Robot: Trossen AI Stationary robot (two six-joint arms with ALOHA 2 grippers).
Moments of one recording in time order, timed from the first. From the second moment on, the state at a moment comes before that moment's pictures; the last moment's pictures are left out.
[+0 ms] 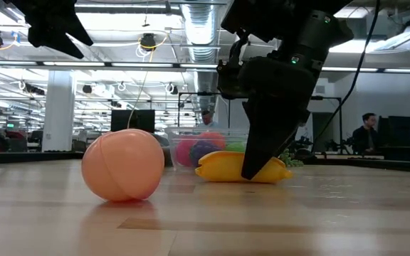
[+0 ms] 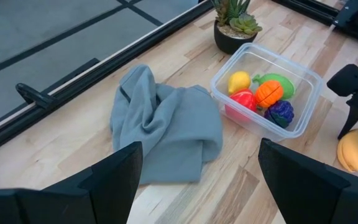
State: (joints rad) left arm -0.07 0.61 0.81 -0.93 -0.55 -0.59; right arm 0.29 1.94 1.16 -0.36 0.05 0.54
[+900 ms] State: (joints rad) left arm -0.07 0.61 0.81 -0.93 -0.54 -0.59; right arm 0.29 1.85 1.16 -0.44 0.06 0.55
